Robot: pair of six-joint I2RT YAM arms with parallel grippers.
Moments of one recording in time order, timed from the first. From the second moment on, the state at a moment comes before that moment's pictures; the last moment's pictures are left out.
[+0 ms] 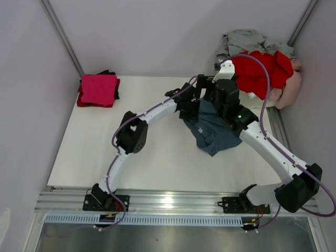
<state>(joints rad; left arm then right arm) -0.69 2.42 2.14 -0.71 0.14 -0.44 0.60 1.33 1.32 -0.15 0.45 0.19</state>
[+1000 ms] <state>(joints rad) -0.83 2.42 2.08 -0.68 0.35 -0.46 0.60 1.21 1.22 -0.26 0.45 0.24</state>
